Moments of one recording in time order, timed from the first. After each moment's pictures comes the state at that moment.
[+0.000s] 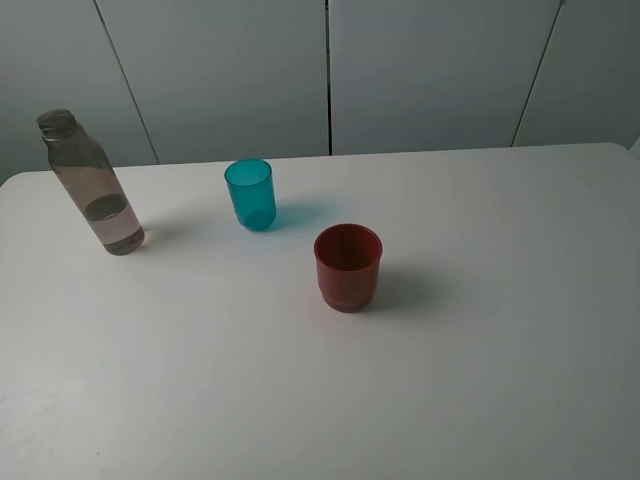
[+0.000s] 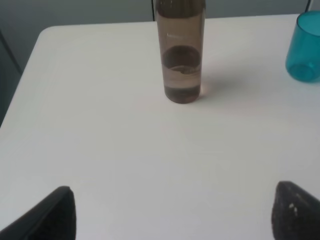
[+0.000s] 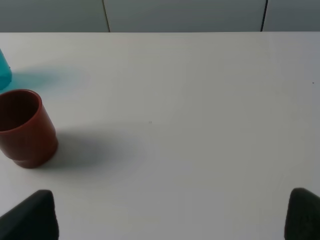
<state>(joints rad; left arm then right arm) 0.05 0.01 -0.52 0.02 1.07 0.00 0.06 0.00 -0.50 0.09 1.10 -0.02</state>
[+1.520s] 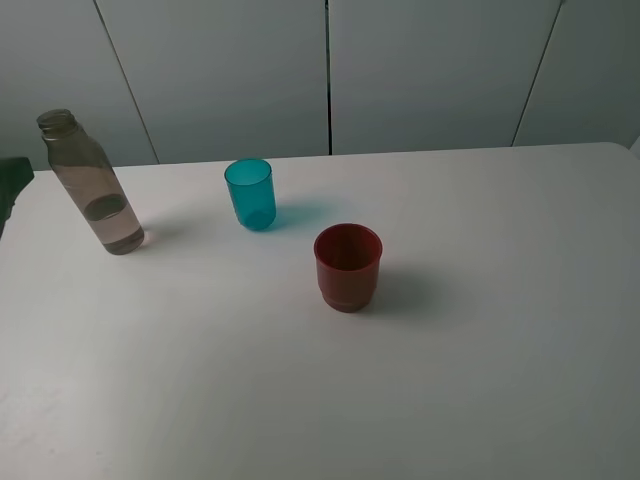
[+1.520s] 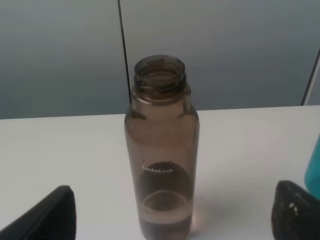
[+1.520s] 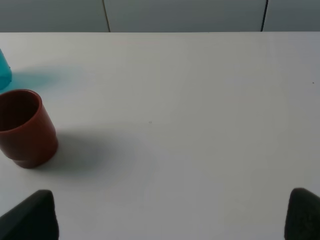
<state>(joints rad) 0.00 0.98 -0.25 -0.03 -0.38 0.01 0.06 0.00 -0.50 0.09 1.10 -0.02</state>
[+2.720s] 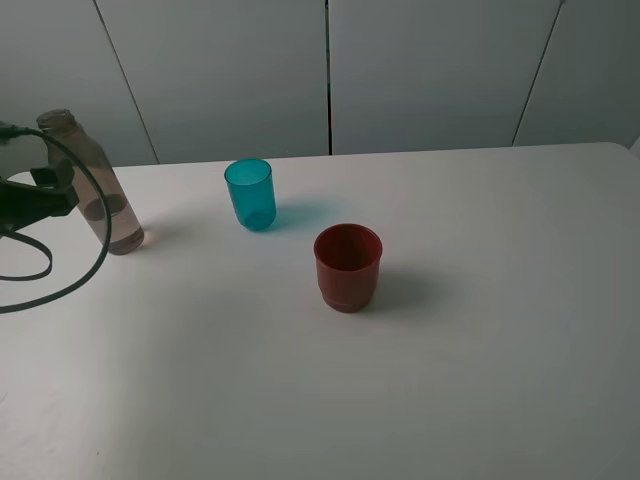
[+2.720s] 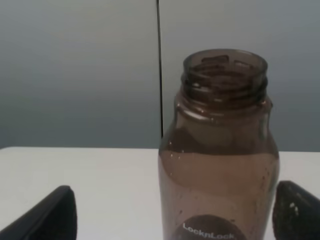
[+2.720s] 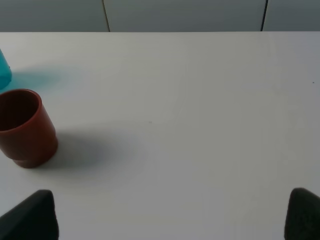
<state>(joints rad) 0.00 1.71 -0.33 -0.13 -1.14 0.01 0.06 0.00 -0.50 0.09 1.10 -0.02</state>
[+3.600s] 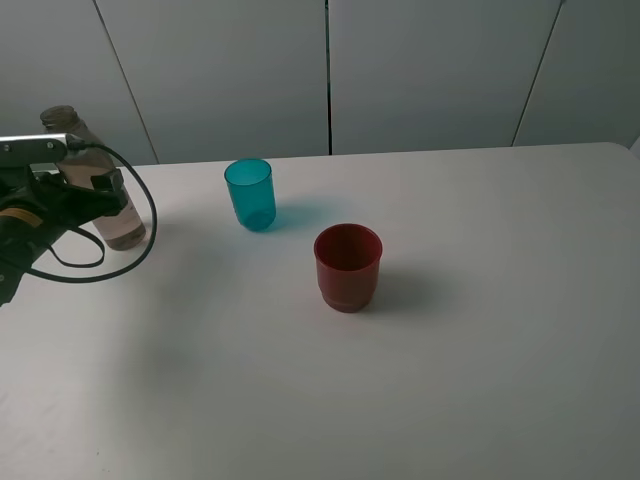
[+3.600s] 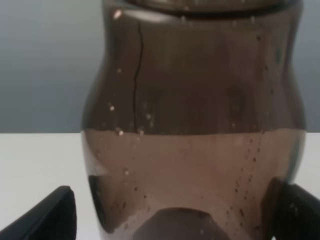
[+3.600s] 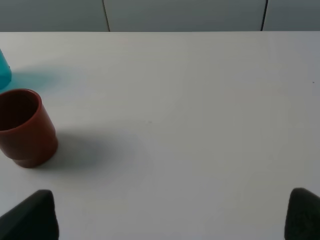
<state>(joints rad) 0.00 2.03 -0.55 -0.04 -1.19 -0.02 0.06 0.00 -0.50 0.09 1.10 -0.02</state>
